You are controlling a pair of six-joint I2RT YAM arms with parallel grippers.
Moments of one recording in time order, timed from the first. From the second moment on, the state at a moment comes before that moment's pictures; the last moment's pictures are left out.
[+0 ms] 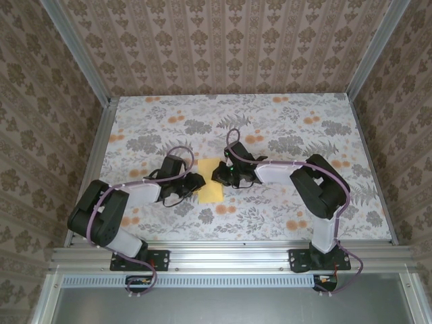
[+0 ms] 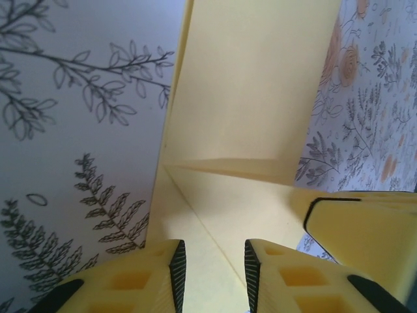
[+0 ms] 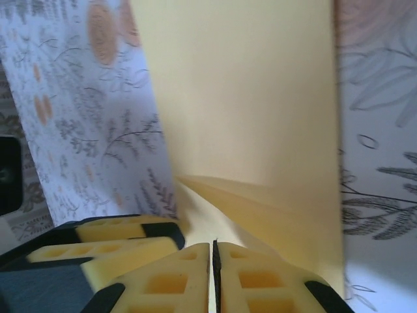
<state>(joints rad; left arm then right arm) -0.51 1.51 0.56 0.08 0.43 -0.97 0.67 1.89 1.08 -0.06 -0.38 1.00</state>
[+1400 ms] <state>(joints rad) -0.51 1.61 0.62 0.10 0.46 -0.97 0.60 1.96 1.12 -0.18 -0.38 0.90</state>
